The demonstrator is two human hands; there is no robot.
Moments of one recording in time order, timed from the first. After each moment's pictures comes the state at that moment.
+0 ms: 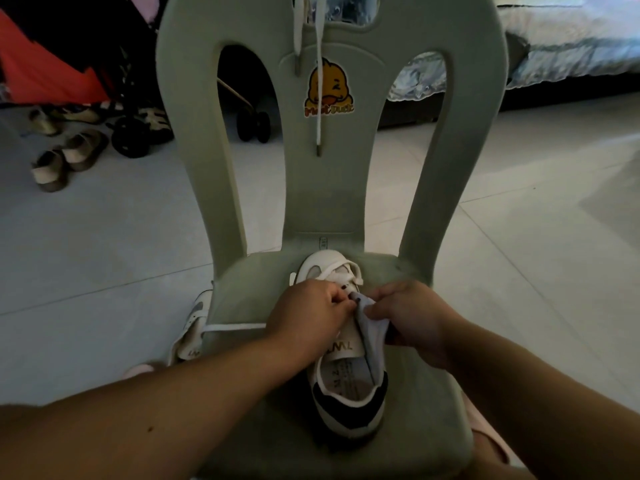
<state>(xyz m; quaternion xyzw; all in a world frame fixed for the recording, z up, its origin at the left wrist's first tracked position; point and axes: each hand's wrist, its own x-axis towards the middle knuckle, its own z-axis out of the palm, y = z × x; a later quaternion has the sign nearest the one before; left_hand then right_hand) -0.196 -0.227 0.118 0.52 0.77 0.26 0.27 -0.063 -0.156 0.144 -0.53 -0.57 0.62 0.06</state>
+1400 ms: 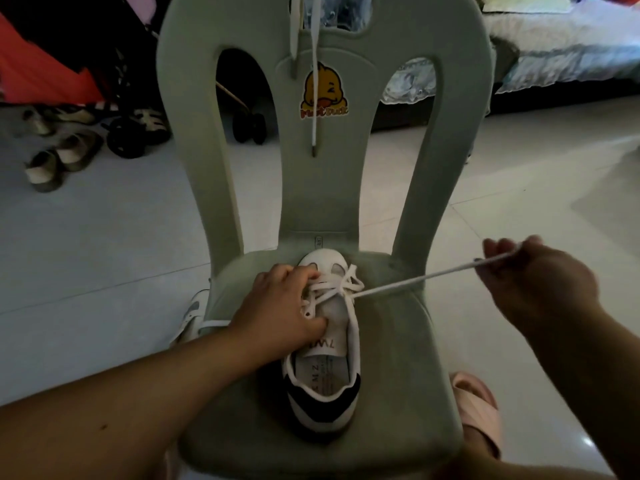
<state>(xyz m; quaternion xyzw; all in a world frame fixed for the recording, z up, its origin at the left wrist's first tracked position) -0.224 -0.246 0.117 0.56 0.78 0.16 0.22 0.007 -0.115 0.188 -0.51 -0.13 0.66 0.54</state>
